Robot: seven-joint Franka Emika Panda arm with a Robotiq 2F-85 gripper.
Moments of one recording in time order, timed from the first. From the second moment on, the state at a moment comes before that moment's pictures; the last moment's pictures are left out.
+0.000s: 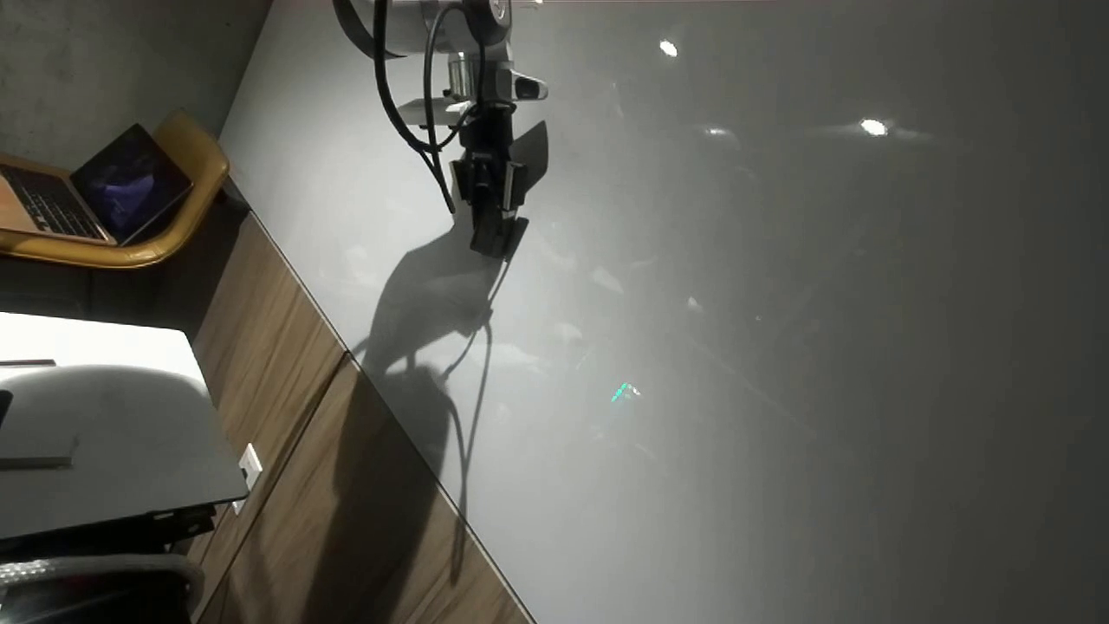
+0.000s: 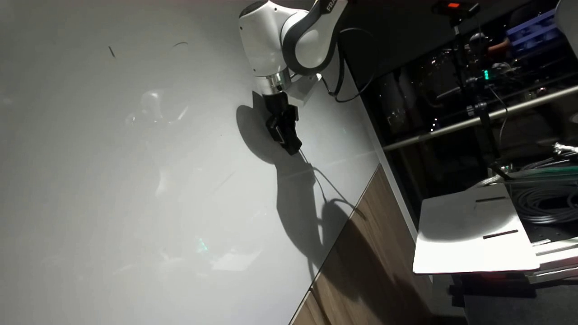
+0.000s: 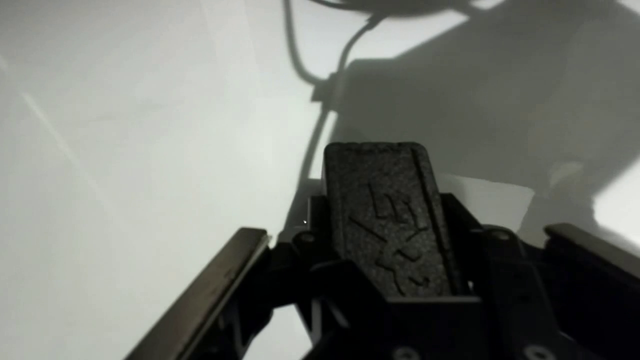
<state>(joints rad) 0.07 0.04 0.07 -1.99 -0.64 2.37 0.52</state>
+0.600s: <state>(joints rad) 0.26 0.20 0.15 -1.82 -0.64 2.26 0.58</state>
